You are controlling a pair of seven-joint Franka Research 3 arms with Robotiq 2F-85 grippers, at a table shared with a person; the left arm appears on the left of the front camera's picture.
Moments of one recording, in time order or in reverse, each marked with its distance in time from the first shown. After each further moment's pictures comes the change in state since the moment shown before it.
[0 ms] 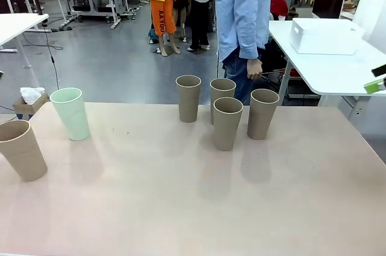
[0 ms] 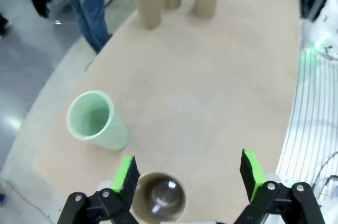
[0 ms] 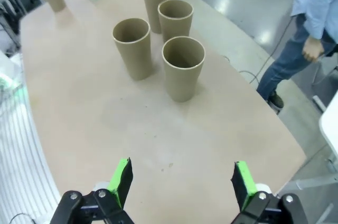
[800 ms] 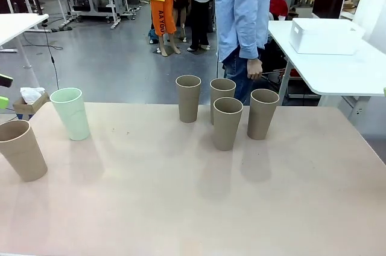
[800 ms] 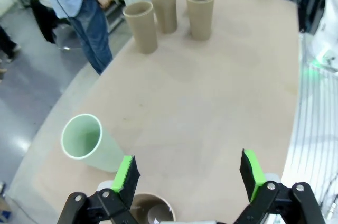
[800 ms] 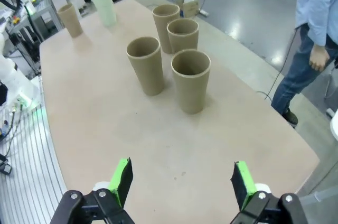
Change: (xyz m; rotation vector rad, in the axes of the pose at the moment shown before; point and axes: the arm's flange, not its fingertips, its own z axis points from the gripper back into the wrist) left arm -0.012 -0.026 -0.009 0.053 -0.129 -0.044; right arm -0.038 -0.011 0.017 0.076 -0.152 -0.076
